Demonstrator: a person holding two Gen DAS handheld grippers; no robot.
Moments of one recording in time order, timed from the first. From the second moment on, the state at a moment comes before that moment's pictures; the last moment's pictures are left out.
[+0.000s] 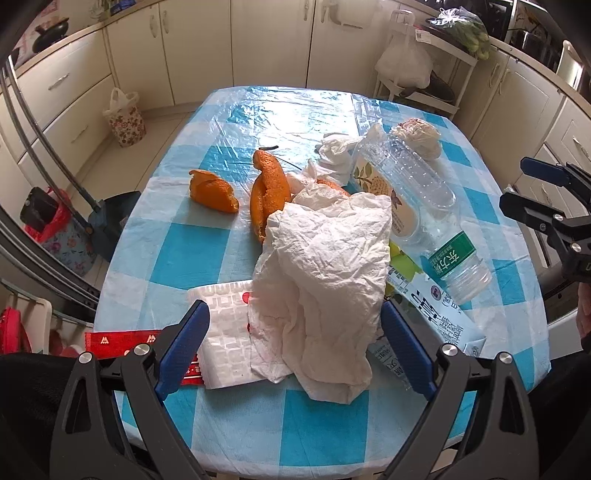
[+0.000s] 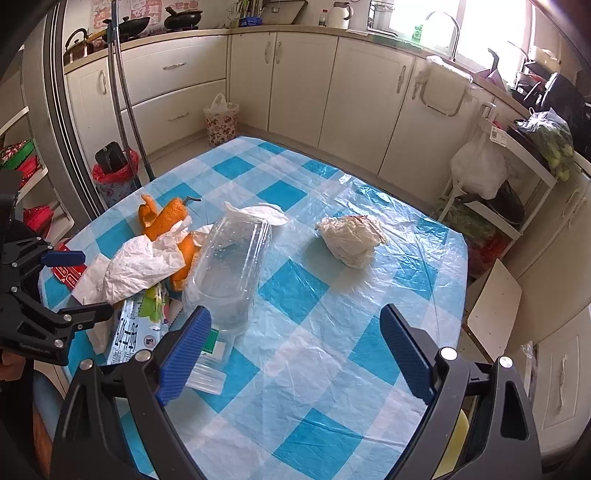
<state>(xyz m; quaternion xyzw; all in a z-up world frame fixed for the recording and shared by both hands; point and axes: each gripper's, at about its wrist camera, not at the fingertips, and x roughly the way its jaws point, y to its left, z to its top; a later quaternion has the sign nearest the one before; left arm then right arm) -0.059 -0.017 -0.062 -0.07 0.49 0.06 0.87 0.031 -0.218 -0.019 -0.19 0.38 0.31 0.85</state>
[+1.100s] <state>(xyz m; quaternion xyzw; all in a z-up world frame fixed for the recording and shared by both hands) -0.095 0.021 -0.007 -0.17 0.35 0.03 0.92 0.045 -0.181 -0.036 -0.14 0.43 0.34 0.83</state>
